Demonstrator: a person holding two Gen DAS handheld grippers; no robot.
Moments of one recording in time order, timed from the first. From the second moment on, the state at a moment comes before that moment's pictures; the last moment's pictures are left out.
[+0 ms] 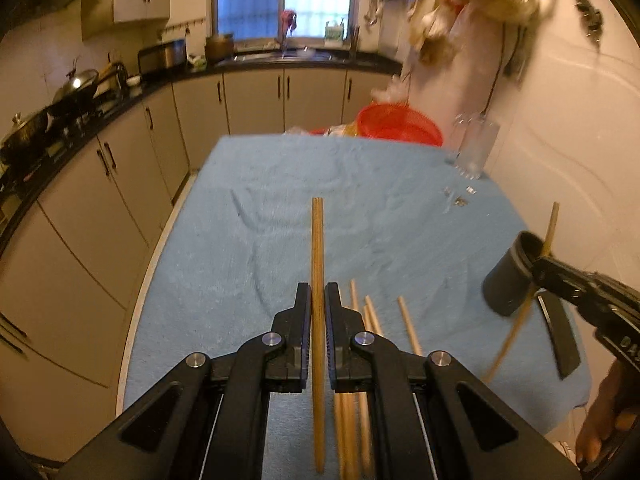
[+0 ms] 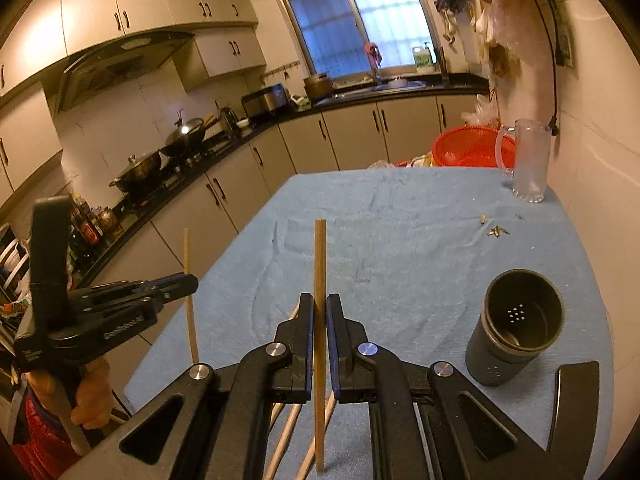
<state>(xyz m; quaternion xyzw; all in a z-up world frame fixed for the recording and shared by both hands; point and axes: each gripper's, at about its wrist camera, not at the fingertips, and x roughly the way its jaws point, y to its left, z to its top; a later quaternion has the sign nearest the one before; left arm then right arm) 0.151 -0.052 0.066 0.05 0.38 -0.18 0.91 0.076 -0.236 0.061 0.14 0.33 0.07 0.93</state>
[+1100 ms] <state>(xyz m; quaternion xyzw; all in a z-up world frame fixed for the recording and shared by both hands) 0.117 -0.144 0.164 0.08 0.29 -0.26 0.92 0.030 -0.316 0.135 0.18 0.23 0.01 0.96</state>
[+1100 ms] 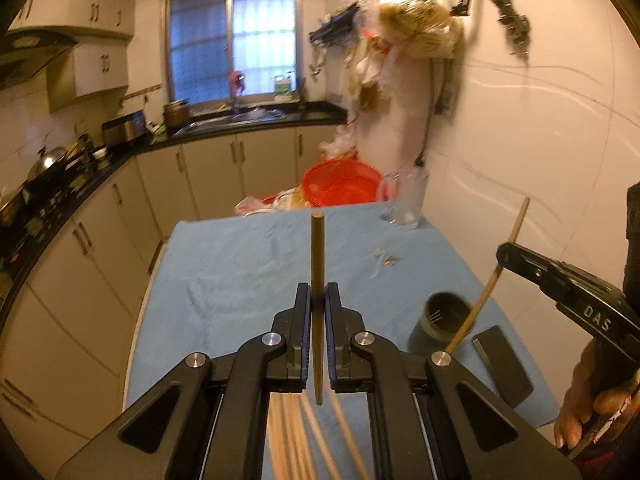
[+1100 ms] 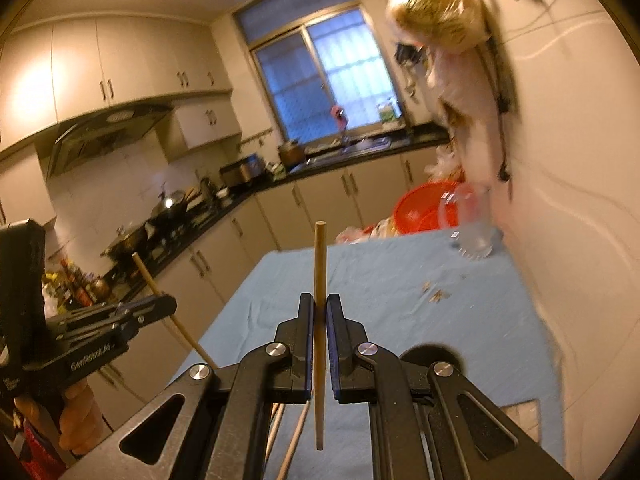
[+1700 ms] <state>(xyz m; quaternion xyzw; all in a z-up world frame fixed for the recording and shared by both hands) 0.119 -0.276 0.212 0.07 0.26 -0.36 0.89 0.032 -0.412 0.164 0.19 0.19 -0.07 0.96</state>
